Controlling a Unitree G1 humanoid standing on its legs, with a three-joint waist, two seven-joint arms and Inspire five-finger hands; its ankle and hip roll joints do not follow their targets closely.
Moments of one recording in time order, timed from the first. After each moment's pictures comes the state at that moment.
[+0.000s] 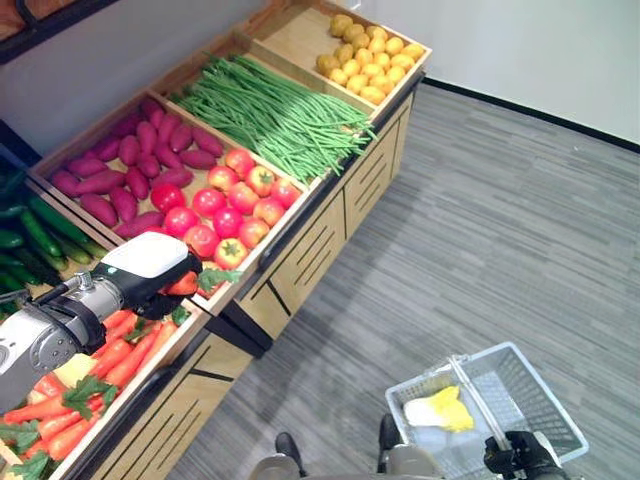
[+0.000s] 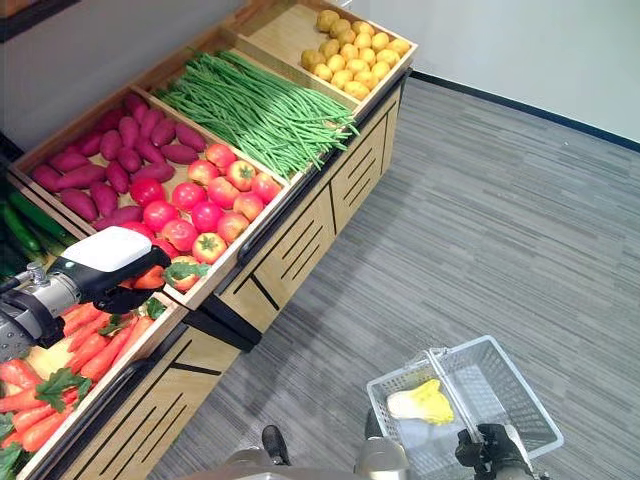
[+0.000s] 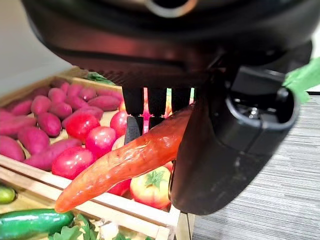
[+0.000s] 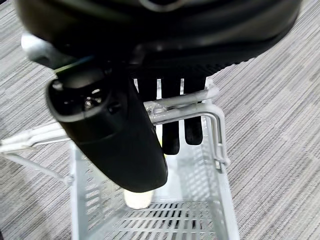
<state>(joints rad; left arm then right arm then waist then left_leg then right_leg) 0.01 1.30 -0.18 0.05 0.42 -0.30 -0.01 0.07 -0.47 0.03 1.19 -0.02 -0.12 -0.10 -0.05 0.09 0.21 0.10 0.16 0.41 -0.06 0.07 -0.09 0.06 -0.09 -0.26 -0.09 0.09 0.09</state>
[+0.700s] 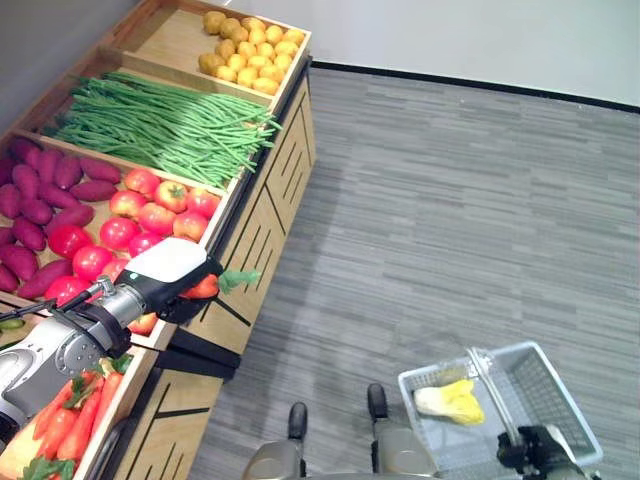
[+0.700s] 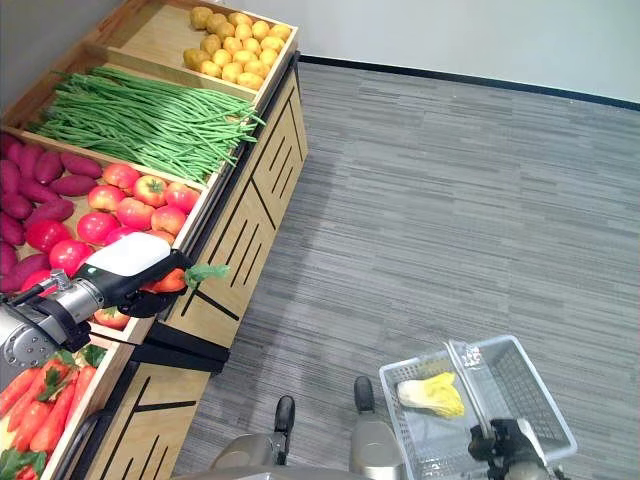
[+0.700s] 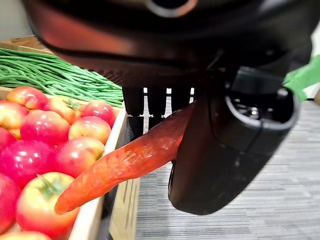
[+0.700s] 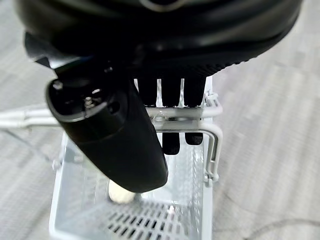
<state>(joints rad) 0.00 1.23 -0.20 0.04 0.41 -0.31 -0.01 0.06 -0.50 0.04 1.23 -0.02 -0.12 -0.10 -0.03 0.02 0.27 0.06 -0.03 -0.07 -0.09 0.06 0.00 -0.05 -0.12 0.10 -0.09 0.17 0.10</state>
